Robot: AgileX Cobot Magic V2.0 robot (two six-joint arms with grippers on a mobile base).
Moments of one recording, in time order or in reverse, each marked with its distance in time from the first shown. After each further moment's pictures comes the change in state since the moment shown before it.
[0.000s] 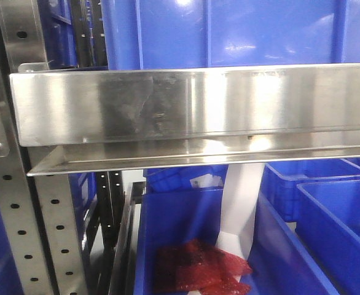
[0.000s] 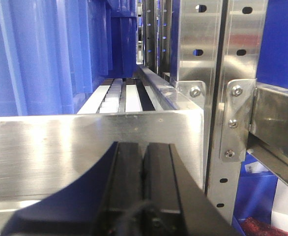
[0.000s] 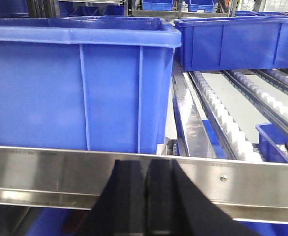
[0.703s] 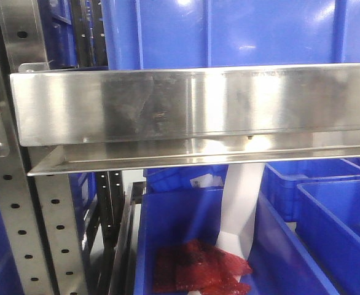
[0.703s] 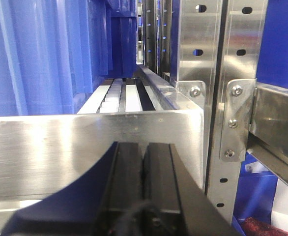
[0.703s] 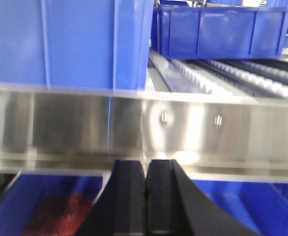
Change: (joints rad) left arm 0.000 0.000 0.000 0.000 0.000 0.000; right arm -0.254 -0.199 0.507 0.318 -0.394 -0.330
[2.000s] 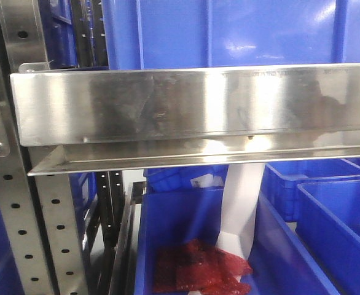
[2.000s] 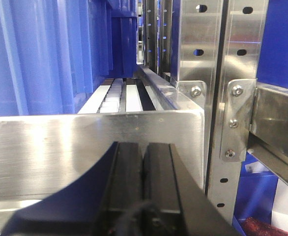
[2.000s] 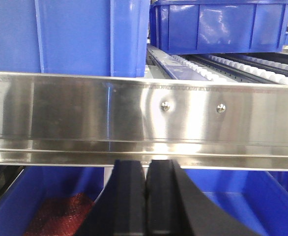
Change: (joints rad) left arm 0.000 0.000 0.000 0.000 0.000 0.000; right arm 0.000 -0.004 0.051 0.014 -0.057 0.003
